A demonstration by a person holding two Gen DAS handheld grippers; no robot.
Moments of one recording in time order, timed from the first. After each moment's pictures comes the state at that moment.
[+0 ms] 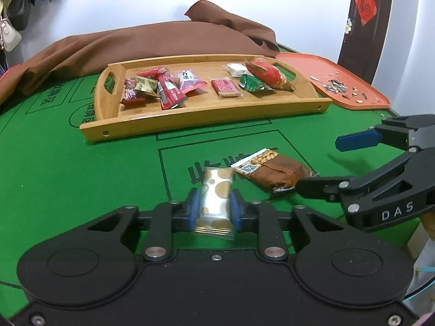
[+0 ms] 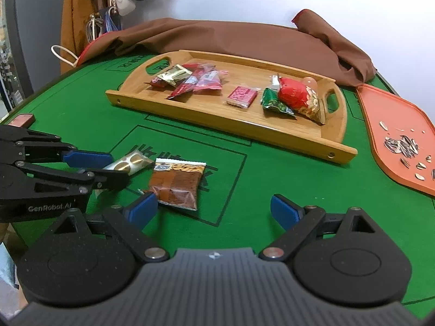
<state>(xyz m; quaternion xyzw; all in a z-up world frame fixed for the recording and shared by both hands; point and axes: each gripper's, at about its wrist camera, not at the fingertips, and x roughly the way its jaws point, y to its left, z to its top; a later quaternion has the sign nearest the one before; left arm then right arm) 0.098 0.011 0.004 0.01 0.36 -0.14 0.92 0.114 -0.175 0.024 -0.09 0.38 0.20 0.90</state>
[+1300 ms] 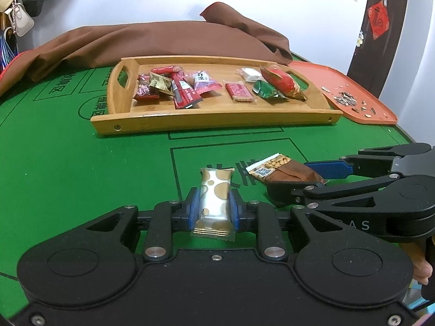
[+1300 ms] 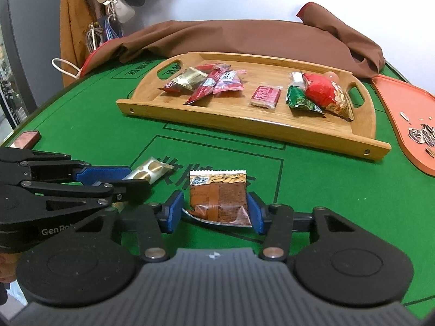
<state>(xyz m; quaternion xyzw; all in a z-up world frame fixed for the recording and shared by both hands) 0.101 0.021 0.004 -0.02 0.36 -0.11 0.93 0.122 -0.144 0.014 -0.04 0.39 0.20 0.90</state>
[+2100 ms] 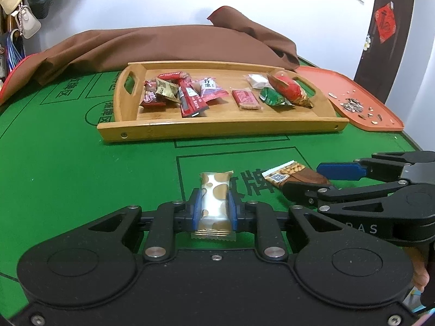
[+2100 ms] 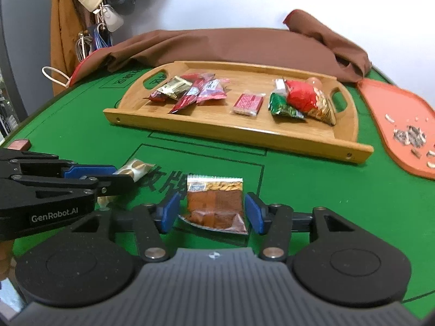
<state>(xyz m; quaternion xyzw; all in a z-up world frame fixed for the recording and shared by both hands) 0.106 0.020 0.010 -0.02 0.36 -0.10 0.93 0.120 -0.152 0.017 -0.05 0.37 0.17 0.91</state>
